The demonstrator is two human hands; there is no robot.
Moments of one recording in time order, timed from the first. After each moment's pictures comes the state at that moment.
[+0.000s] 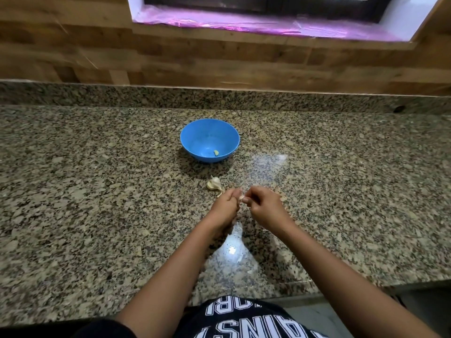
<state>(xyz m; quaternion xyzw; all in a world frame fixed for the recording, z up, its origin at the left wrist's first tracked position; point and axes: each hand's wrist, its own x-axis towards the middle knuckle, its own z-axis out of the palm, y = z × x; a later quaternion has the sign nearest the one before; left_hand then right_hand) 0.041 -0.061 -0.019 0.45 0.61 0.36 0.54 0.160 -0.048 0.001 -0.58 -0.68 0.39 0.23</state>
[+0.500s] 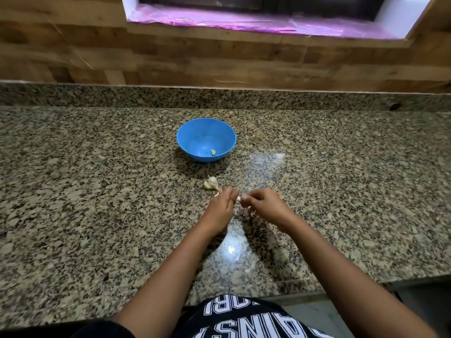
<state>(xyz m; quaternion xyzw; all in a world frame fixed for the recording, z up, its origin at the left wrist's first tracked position) 0.033 -0.061 -0.033 0.62 0.63 0.31 0.35 0.171 -0.040 0.008 -0.58 -0.65 0.47 0.15</state>
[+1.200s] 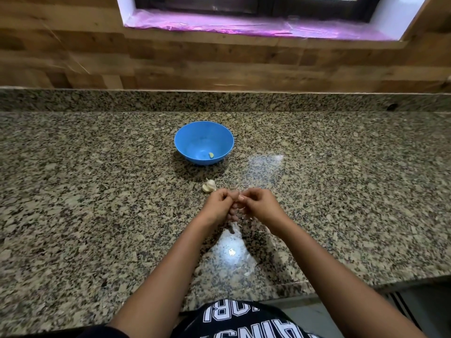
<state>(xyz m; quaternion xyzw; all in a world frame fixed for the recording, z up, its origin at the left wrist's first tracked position) 0.034 -0.049 -0.023 0.37 0.55 0.41 0.62 0.162 -0.040 0.006 -0.56 -0.56 0.55 0.25</state>
